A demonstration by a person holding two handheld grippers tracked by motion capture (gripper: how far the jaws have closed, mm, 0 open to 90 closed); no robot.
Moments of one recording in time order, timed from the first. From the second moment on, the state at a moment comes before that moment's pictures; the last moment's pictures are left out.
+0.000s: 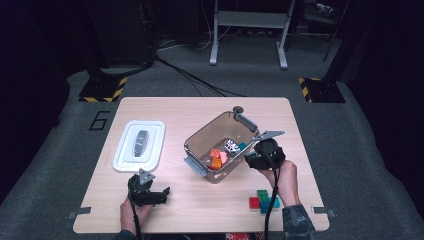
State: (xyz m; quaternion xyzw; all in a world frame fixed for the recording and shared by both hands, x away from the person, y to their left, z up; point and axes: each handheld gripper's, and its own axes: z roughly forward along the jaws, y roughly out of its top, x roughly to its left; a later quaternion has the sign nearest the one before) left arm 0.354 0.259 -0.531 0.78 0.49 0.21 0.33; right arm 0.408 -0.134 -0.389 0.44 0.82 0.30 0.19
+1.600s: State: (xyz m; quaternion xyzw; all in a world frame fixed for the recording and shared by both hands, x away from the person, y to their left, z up) left arm 0.354 0.258 -0.531 0.78 0.49 0.21 0.33; right arm 0.446 -0.077 -0.384 0.39 0.86 0.29 0.16
